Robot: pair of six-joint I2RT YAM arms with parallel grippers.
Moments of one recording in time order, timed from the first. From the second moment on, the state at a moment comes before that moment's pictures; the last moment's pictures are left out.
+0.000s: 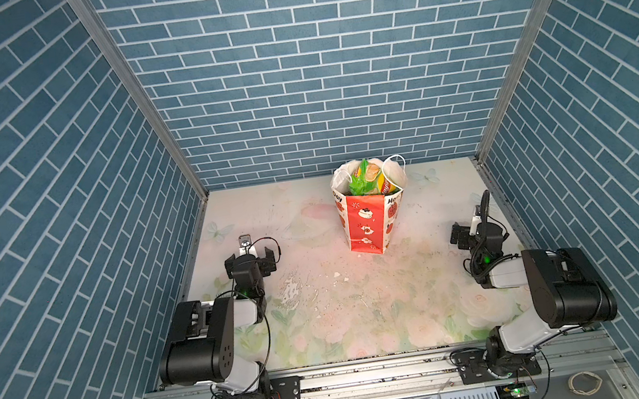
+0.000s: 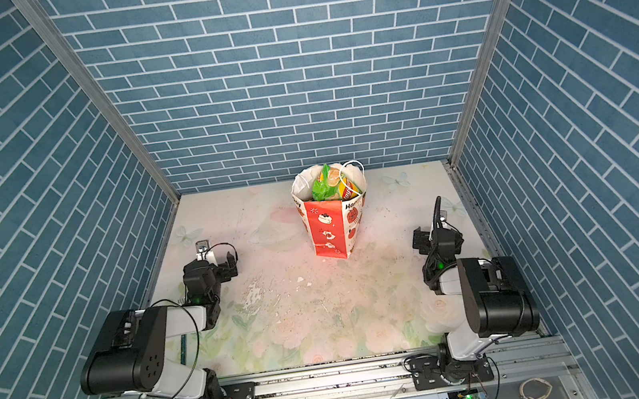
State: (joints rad) left arm -0.04 1.52 0.35 0.81 -0.25 0.03; right arm -0.02 1.55 0.37 0.80 0.19 0.02
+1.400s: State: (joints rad) left arm -0.58 1.23 0.95 -0.12 -0.42 -0.24; right arm 0.04 1.18 1.11 -0.41 -0.11 0.38
